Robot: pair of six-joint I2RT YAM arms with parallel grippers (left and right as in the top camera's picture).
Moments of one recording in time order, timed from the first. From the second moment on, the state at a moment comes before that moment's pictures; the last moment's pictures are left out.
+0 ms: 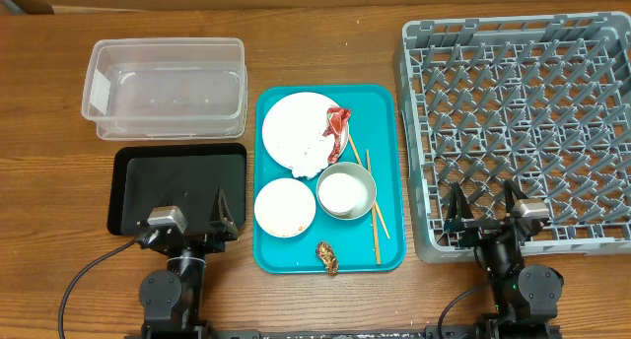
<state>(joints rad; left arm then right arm) 0.01 0.01 0.01 -0.08 0.00 -0.28 0.01 0.01 0.02 -0.02 -0.11 0.20</state>
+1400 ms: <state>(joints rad) 0.01 0.01 0.01 -0.08 0.00 -0.28 0.01 0.01 0.02 -0.02 -0.11 0.20</state>
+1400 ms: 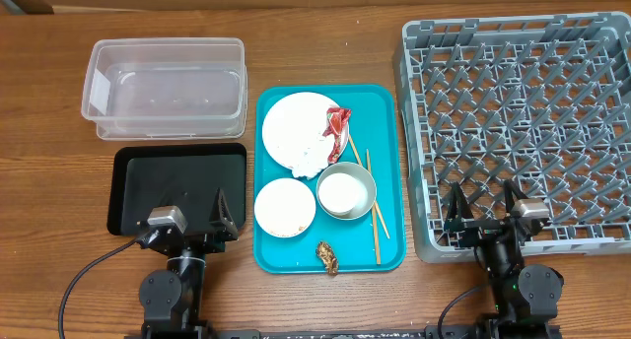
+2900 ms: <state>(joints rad) 0.01 0.02 0.09 -0.23 0.01 -0.24 0.01 0.01 0.04 -0.12 -0.11 0.35</state>
